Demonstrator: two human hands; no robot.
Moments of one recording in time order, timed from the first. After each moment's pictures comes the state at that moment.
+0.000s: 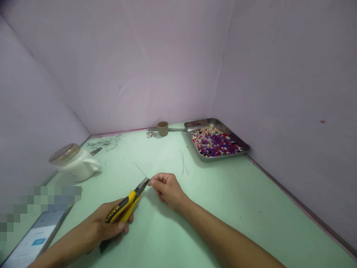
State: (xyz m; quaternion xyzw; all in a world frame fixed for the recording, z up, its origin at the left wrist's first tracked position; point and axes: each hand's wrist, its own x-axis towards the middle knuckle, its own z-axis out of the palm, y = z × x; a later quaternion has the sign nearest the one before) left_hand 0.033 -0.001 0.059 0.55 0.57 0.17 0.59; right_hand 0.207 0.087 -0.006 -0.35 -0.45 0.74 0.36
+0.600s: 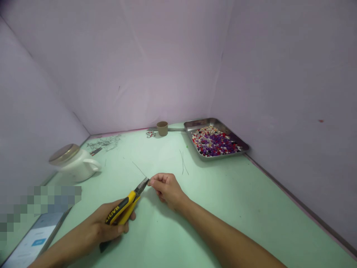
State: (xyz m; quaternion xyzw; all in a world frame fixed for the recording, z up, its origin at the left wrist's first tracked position) left_hand 0.031 -0.002 0.056 0.54 0.59 0.16 0.58; right_hand 0.207 0.085 -0.005 -0.34 -0.44 0.75 0.35
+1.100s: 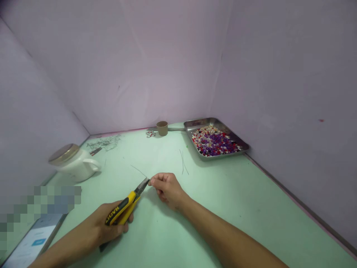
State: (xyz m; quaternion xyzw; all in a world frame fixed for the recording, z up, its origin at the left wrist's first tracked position) left_hand 0.031 -0.002 0.048 0.57 0.60 0.15 0.55; right_hand 0.208 0.087 -0.003 -0.35 -0.42 0.76 0.35
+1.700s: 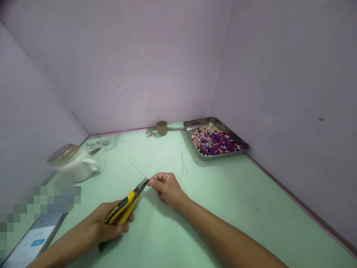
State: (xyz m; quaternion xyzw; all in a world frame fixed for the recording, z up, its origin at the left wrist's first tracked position) left_hand 0.027 -0.002 0.046 0.55 0.57 0.17 0.59; right_hand 0.207 0.086 -0.007 -0.36 -0.44 0.74 0.36
